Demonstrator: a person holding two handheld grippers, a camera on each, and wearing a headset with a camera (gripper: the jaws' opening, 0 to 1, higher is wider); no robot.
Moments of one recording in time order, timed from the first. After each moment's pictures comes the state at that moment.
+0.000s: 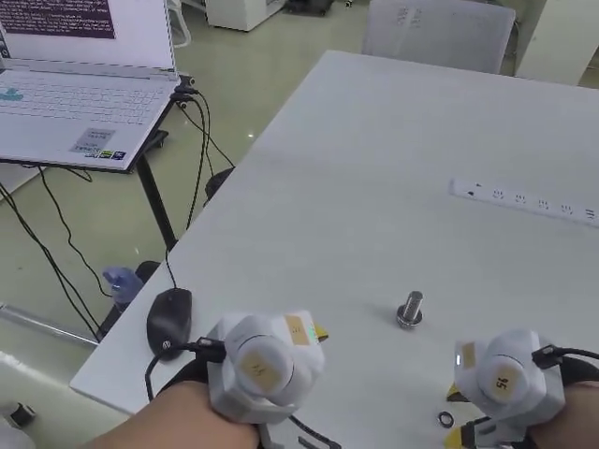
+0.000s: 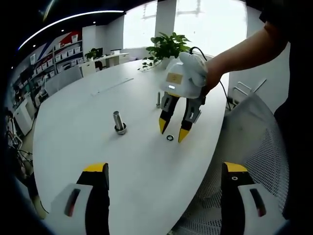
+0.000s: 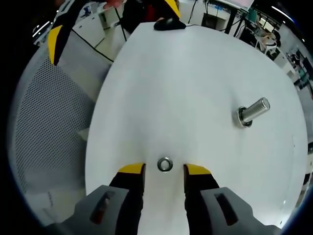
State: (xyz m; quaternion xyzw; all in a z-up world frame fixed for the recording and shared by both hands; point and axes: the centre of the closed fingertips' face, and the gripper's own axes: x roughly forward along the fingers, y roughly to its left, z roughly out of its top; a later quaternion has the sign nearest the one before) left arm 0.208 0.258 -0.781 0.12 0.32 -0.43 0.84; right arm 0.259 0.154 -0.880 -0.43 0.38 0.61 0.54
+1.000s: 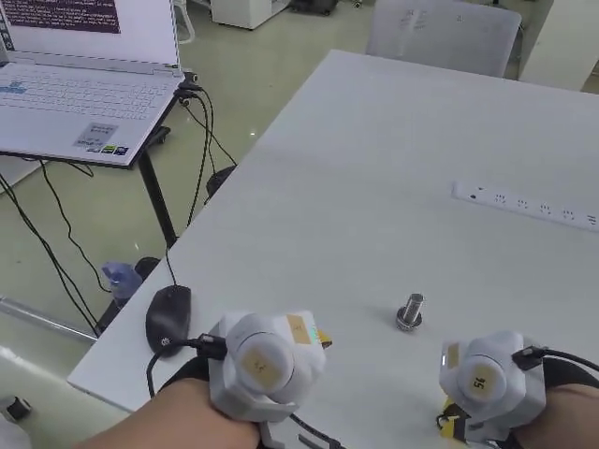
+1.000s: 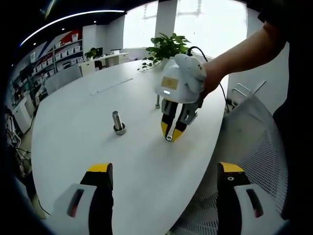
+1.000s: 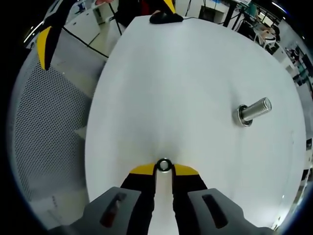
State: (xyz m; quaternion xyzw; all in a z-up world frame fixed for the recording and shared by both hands) left arm 0.208 0.257 -0.782 0.11 0.32 -0.43 0.84; right arm 0.261 0.155 -0.881 -0.45 0.41 0.58 0.54
